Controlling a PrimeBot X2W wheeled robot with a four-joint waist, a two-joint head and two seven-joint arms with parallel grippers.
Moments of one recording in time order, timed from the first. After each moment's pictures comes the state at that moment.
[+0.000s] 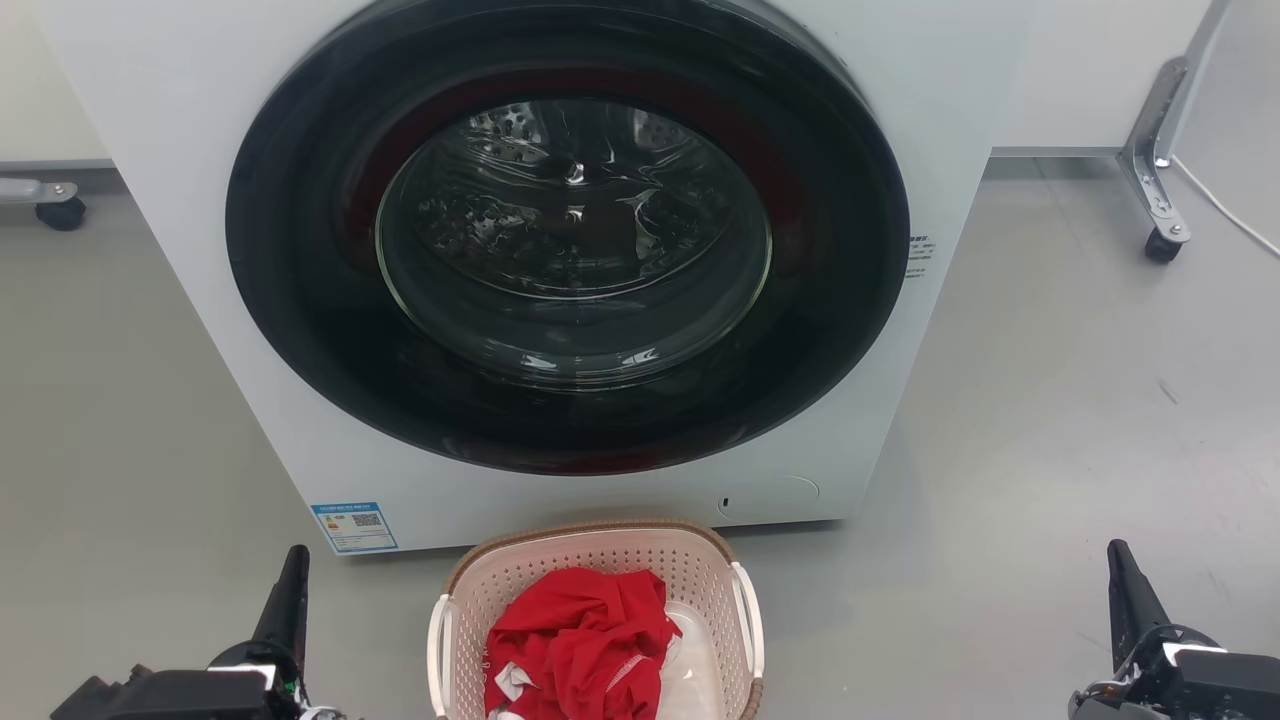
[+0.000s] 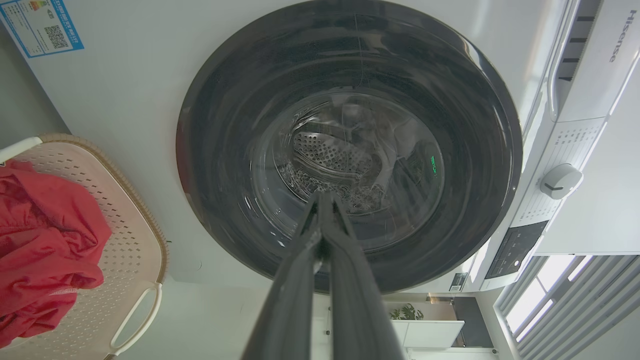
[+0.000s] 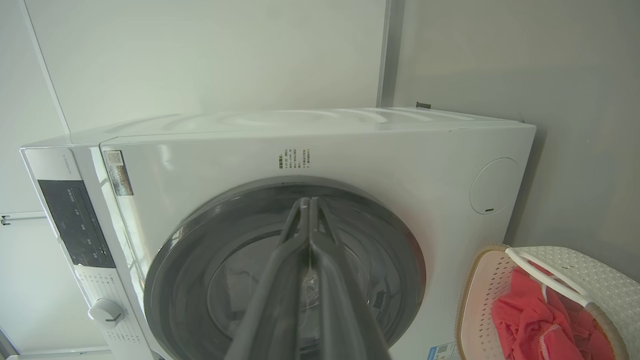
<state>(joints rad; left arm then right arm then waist) -0.08 0.04 0.09 0.30 -1.60 -0.12 0.11 -0.09 -0.04 -0.13 0.30 1.60 0.12 0.11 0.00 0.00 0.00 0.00</state>
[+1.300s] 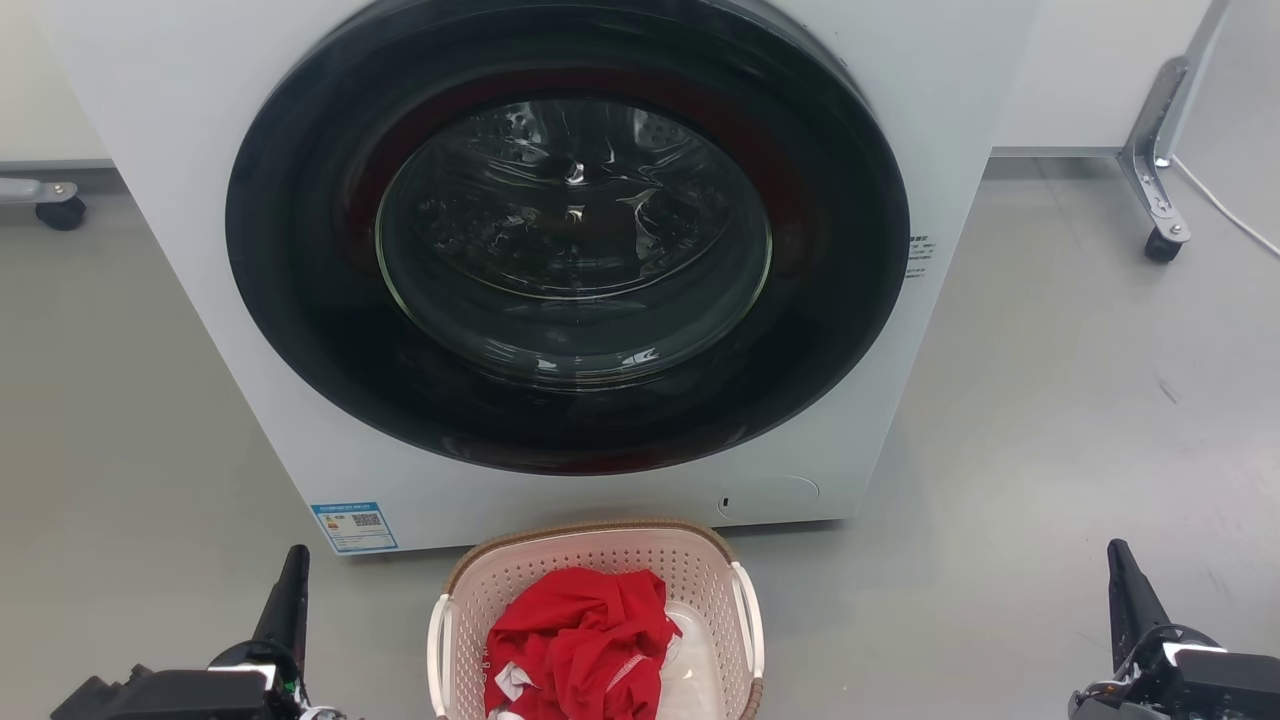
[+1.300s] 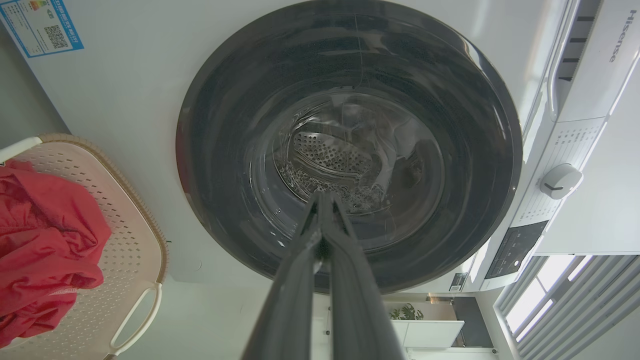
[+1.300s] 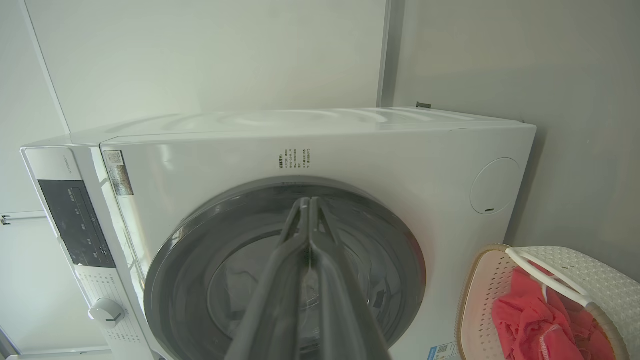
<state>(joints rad) -0.08 0.04 0.09 0.30 -1.60 -0.12 0.11 -0.09 -0.04 -0.13 0.30 1.60 0.12 0.11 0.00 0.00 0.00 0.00</state>
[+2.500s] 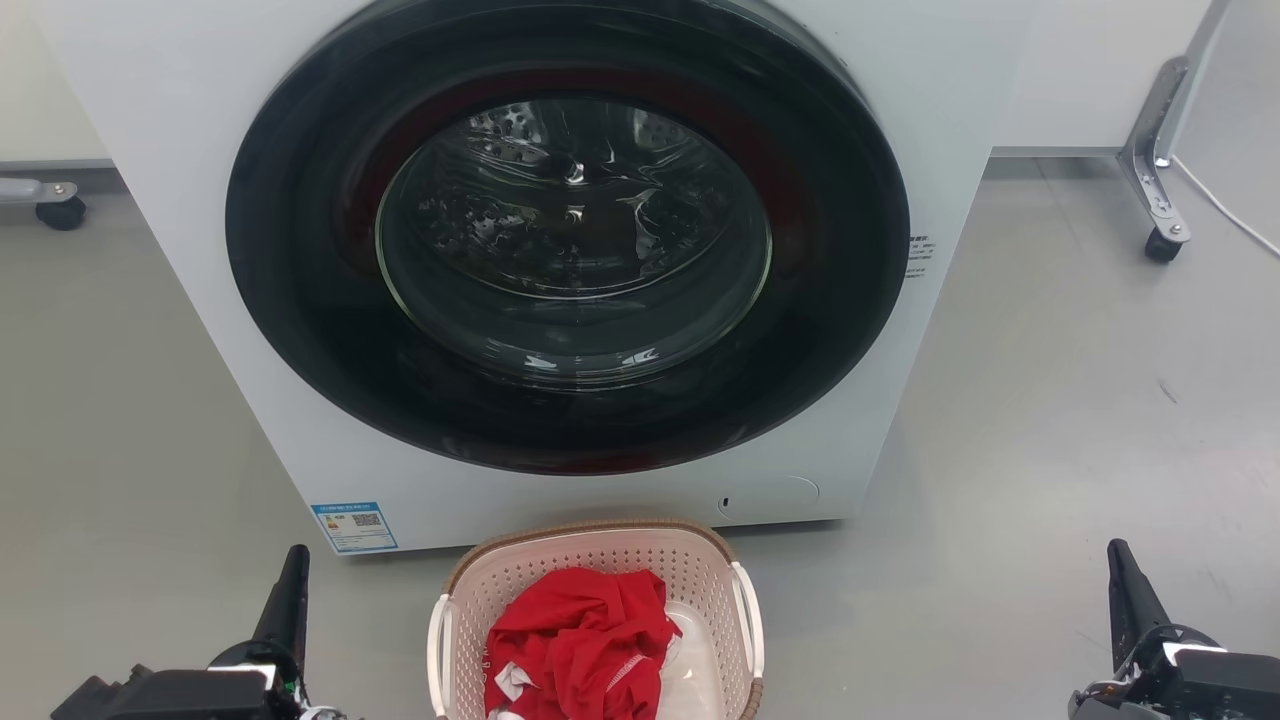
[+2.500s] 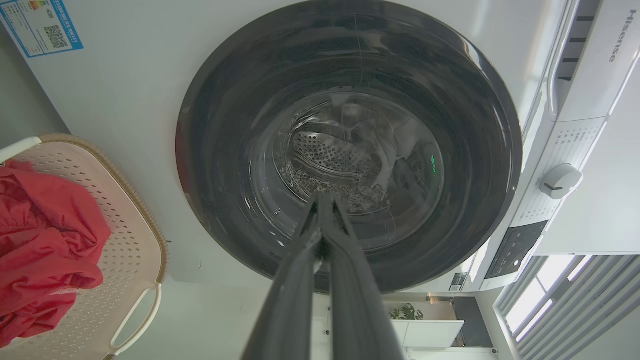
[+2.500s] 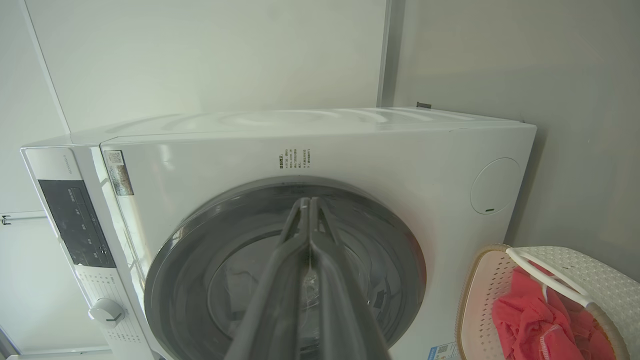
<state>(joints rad) -0.08 0.04 0.09 0.30 -1.60 -0.12 0.11 -0.09 -0.04 -0.13 0.30 1.60 0.12 0.11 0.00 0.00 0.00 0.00</state>
